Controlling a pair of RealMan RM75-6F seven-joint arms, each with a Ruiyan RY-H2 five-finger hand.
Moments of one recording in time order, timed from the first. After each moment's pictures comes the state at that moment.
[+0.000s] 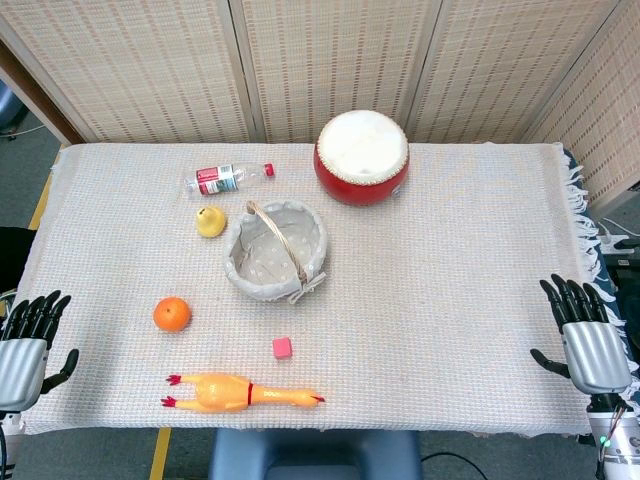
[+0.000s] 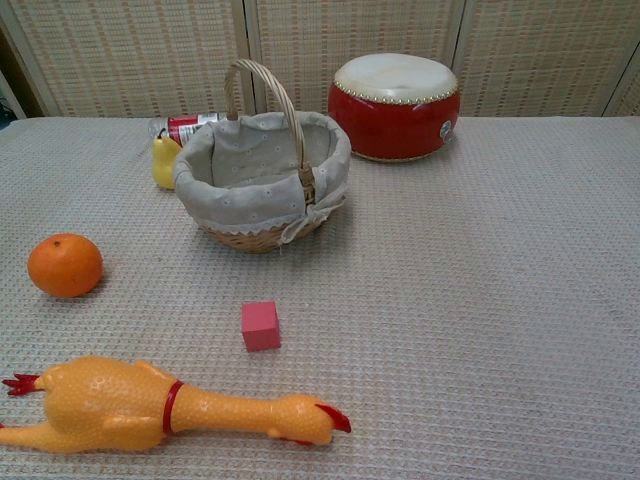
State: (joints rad) left arm -0.09 -1.14 -0.04 -1.60 1.50 1.50 0.10; right arm 0.08 -1.14 0.06 -1.62 -1.49 1.47 -0.13
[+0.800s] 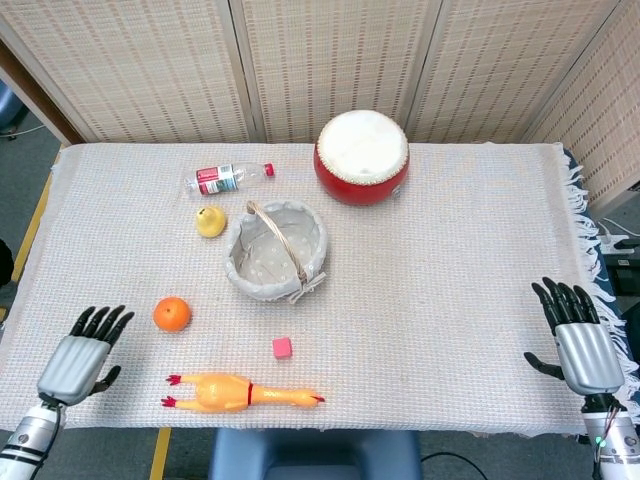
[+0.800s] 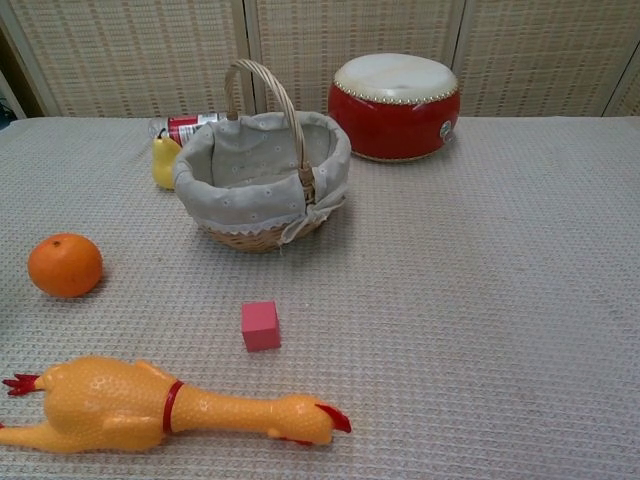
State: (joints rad) left arm -0.24 -1.07 0.00 -1.79 1.45 1.17 0.41; right arm 0.09 -1.13 0.05 -1.63 -1.49 1.44 -0.12
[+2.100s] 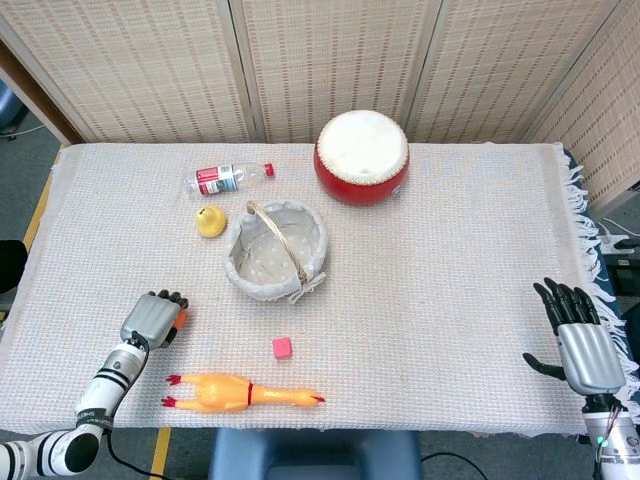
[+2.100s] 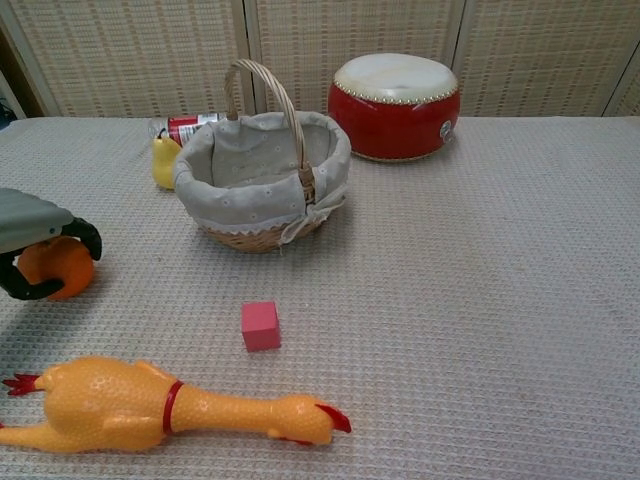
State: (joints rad) left arm -0.61 -1.32 -0.05 -1.63 0.96 0.95 0.72; right arm 0.09 -1.12 0.05 -1.66 -1.47 1.43 -0.08
